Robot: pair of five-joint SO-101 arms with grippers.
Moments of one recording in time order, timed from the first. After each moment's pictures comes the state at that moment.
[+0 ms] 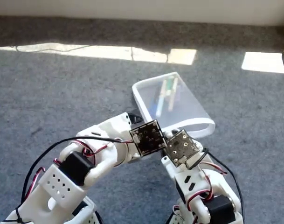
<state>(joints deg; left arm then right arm) 32.7 -59.6 50.9 56.2 -29.5 -22.1 -104.3 71.3 67.5 25.1</state>
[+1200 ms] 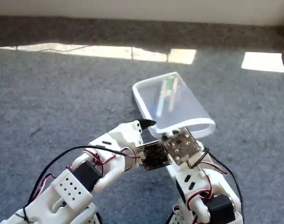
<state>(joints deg) 35.3 -61.0 69.1 31.1 -32.0 -21.8 -104.3 71.3 67.6 23.2</state>
